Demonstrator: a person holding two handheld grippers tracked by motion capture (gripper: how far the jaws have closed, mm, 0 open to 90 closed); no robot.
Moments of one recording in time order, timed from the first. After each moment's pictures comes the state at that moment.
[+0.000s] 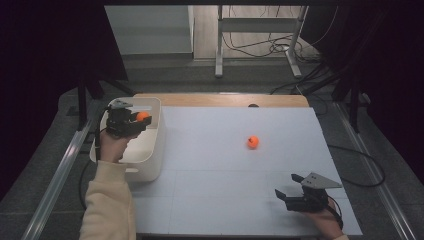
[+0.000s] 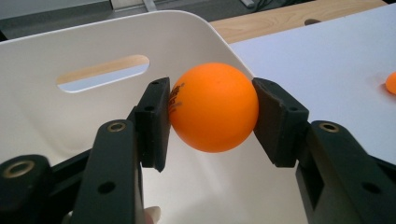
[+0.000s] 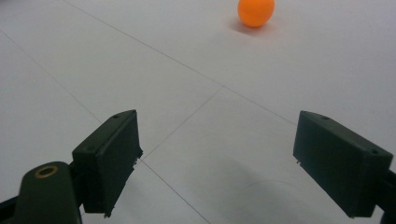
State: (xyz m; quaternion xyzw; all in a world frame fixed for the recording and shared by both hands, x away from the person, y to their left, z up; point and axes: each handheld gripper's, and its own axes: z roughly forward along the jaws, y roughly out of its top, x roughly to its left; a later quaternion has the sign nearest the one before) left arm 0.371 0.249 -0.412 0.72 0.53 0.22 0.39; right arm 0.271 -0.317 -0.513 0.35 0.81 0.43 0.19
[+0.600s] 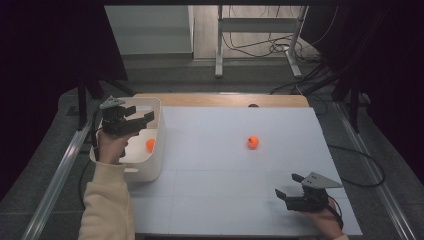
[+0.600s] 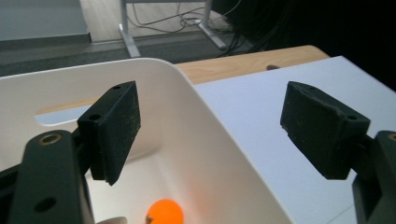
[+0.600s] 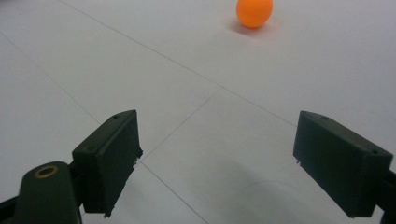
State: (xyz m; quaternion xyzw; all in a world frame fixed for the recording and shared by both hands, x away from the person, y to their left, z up) left arm 0.360 0.251 -0.398 0.68 0.51 0.20 0.49; right arm 0.272 -0.317 -0.513 0.35 0.81 0.43 0.20
